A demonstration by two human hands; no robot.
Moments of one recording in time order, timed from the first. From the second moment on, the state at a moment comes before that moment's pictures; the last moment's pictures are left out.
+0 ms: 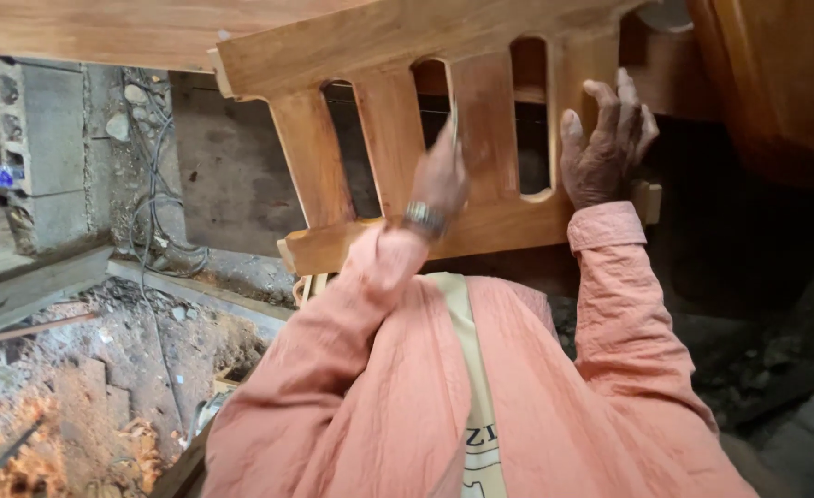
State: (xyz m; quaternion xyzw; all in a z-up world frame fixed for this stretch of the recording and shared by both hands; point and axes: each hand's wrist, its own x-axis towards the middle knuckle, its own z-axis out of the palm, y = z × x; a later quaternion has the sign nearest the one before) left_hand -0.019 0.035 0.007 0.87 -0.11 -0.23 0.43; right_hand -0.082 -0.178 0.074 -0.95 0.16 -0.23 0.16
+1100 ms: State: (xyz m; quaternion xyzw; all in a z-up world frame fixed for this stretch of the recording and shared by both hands) left_hand -0.042 0.106 0.122 0.88 -0.43 -0.01 0.19; right_hand -0.082 -0.182 0.073 -0.95 0.14 -0.22 0.18
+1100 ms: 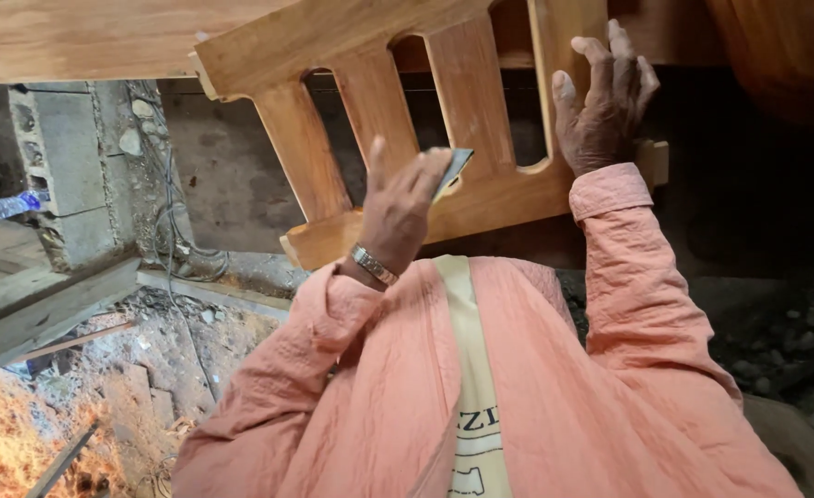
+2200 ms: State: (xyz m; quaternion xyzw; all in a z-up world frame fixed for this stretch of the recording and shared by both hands) left_hand -0.031 0.119 0.094 0.77 -0.59 -0.09 0.22; right_hand -0.082 -0.182 0.067 -0.95 0.14 -0.24 0.16
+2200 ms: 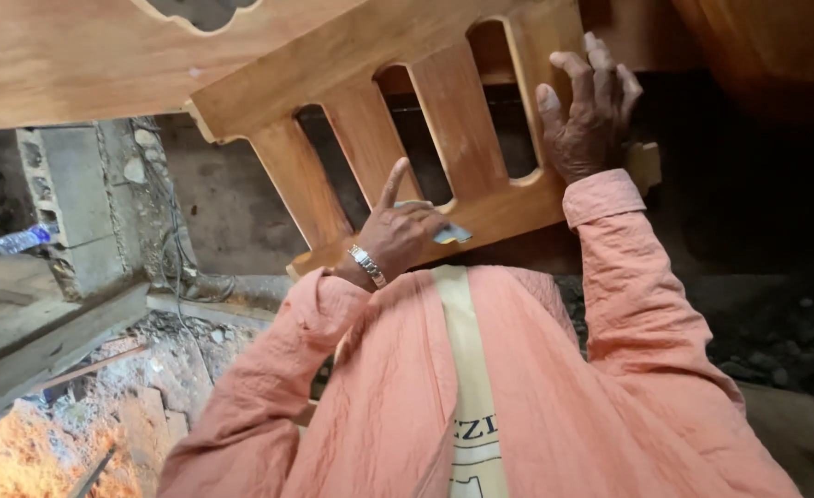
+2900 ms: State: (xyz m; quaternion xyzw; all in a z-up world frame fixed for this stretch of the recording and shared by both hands) left_hand 0.003 0.124 0.119 0.78 -0.33 -0.18 0.50; right_hand -0.088 -0.185 0.066 -0.93 0.14 -0.29 0.19
